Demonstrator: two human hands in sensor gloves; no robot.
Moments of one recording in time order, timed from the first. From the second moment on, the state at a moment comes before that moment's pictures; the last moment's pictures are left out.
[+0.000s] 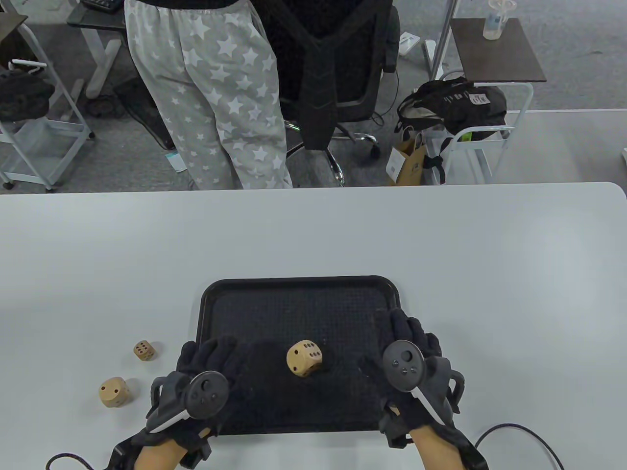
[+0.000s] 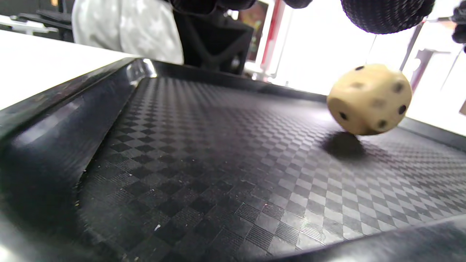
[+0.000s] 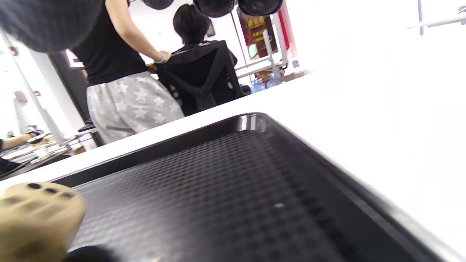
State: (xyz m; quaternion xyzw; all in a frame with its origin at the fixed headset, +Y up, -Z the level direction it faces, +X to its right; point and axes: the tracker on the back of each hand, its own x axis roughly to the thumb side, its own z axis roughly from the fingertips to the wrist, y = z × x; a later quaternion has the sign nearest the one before) left_hand -0.219 -0.742 -0.193 -0.07 -0.19 0.11 0.97; right_hand 0.143 -0.702 -0.201 -0.06 -0.04 0.98 0.16
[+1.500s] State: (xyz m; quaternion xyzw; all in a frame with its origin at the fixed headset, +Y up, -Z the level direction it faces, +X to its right) left_hand -0.359 -0.726 -0.193 -0.14 0.05 -0.04 0.99; right_hand 0.224 -0.739 -0.181 -0.13 0.00 0.96 0.24
